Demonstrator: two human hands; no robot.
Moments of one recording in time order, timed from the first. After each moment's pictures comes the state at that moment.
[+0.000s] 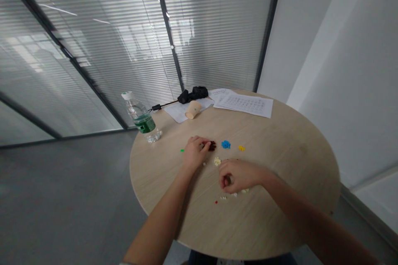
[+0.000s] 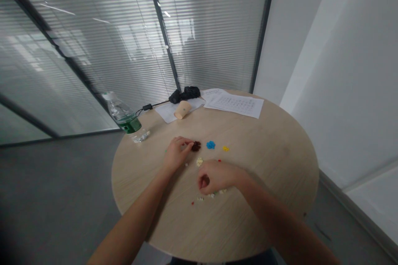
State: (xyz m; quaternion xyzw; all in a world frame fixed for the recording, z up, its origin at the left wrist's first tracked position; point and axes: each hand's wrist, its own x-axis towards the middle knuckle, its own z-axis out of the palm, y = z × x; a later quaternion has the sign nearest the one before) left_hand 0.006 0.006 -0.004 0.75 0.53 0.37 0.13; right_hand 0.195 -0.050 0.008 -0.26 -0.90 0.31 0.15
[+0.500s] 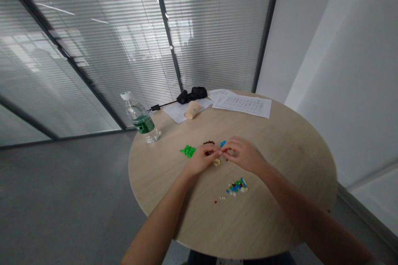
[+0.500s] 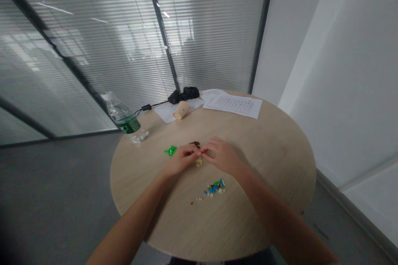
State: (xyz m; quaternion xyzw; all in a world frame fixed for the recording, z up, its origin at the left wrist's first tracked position) left_hand 0.020 -0.010 0.003 0.78 0.36 0.35 0.37; right_hand 0.209 -0.026 0.009 -0.35 -0.85 0.08 0.39
